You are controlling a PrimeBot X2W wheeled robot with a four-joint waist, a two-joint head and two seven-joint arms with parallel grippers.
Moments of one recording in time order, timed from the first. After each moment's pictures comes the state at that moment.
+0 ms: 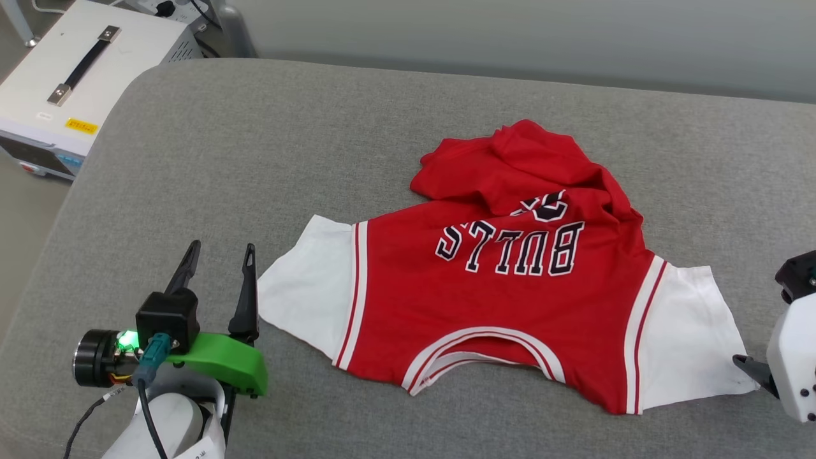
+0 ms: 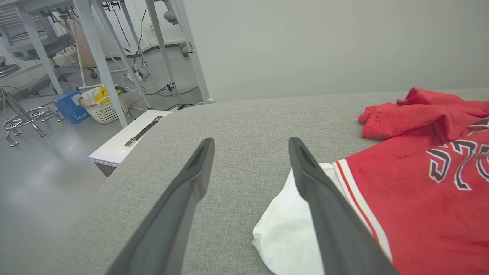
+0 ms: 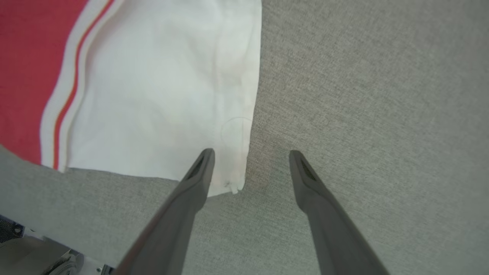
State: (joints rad) left arm -0.22 0.50 -0.48 0.12 -0.51 0.31 -0.26; right arm -0.23 -0.76 0.34 0.14 0.69 0.13 0.78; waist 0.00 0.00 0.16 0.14
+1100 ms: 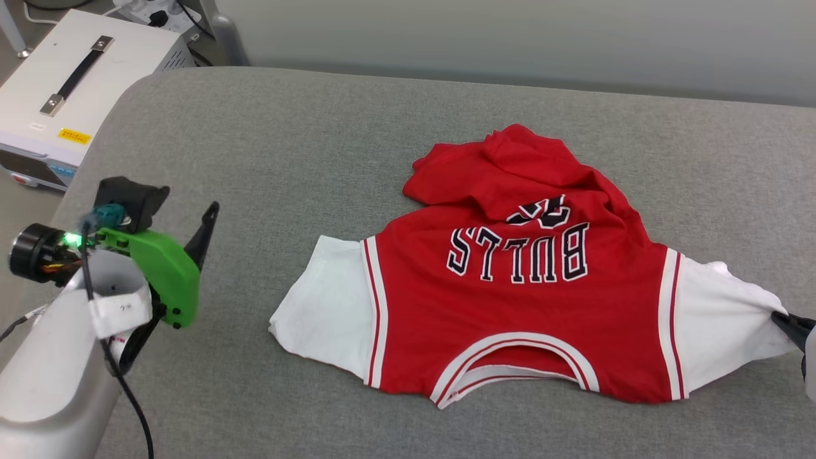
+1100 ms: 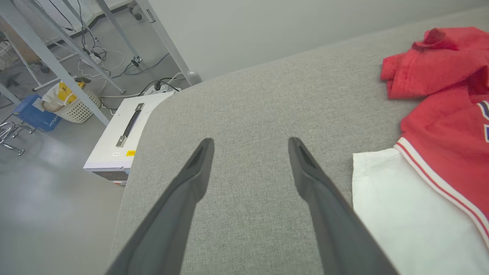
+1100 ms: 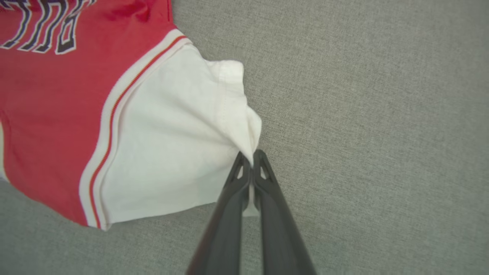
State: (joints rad) left arm -0.49 0.57 -0.38 0.35 -0.44 -0.12 0.10; right arm -0.21 -0.78 0.31 0.24 0.77 0.13 0.44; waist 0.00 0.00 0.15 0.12
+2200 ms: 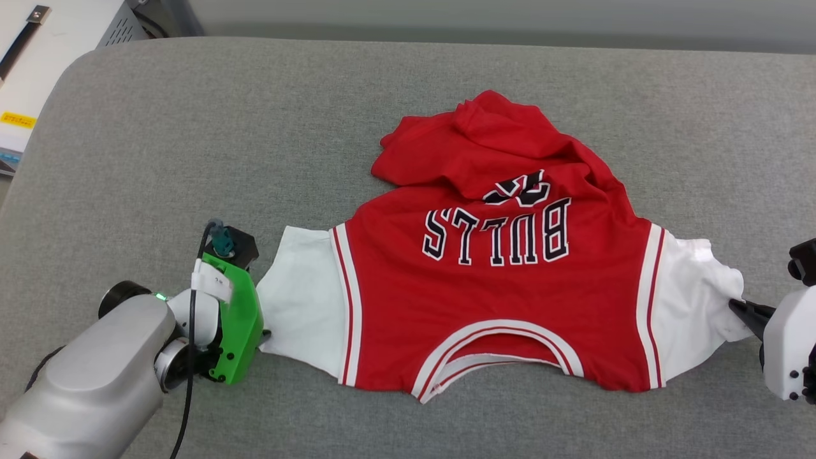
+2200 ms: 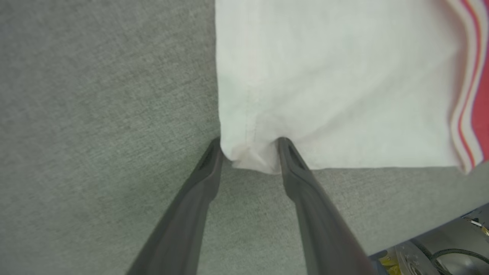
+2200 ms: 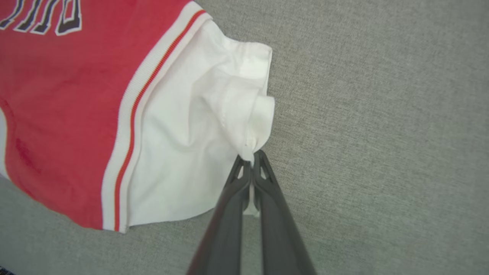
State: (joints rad) left arm -0.69 0.63 -0.98 0.49 -0.94 -0.13 0.65; right arm -0.22 -0.69 0.28 0.14 0.71 0.13 0.52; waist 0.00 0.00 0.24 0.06
